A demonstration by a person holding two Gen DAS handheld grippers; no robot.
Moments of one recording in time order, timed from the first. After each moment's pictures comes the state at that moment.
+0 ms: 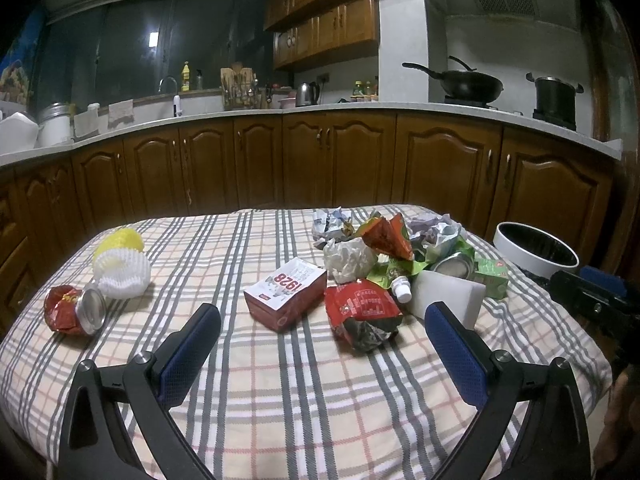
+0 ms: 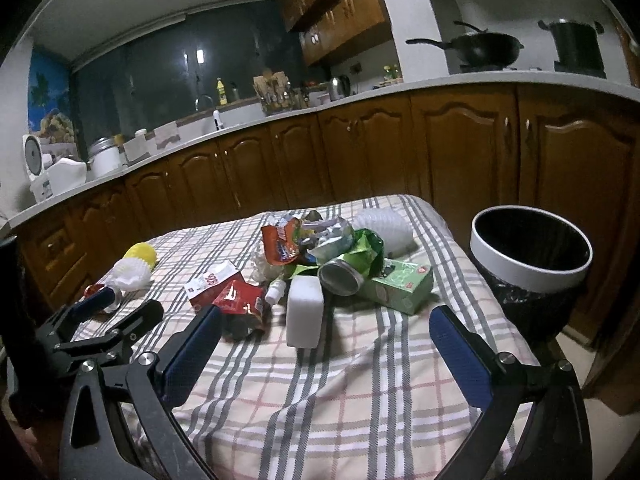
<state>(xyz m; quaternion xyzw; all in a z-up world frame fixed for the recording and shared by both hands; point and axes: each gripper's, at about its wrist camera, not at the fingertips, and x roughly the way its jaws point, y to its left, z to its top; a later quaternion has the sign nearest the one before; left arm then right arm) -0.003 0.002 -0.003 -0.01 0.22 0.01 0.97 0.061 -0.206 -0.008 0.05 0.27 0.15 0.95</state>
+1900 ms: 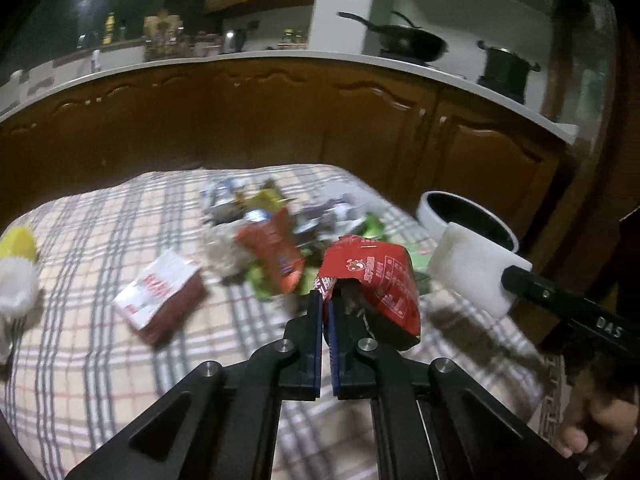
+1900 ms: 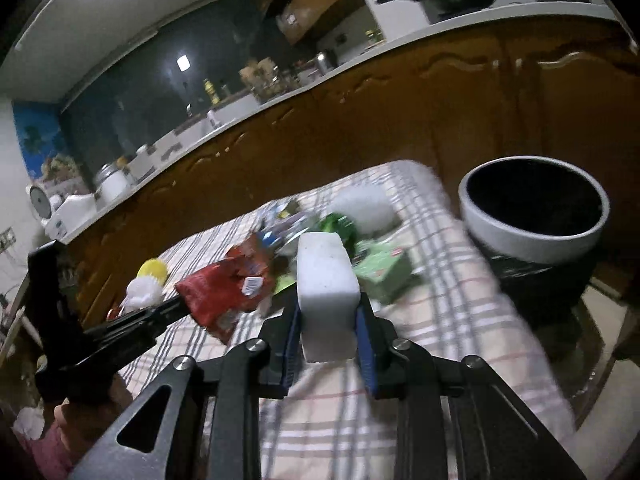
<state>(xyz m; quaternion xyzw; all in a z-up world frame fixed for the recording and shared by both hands) 0.089 -0.031 0.007 -0.04 0.32 -0.15 0.94 0.098 -0.278 -0.013 0.14 0.33 0.17 0.92</state>
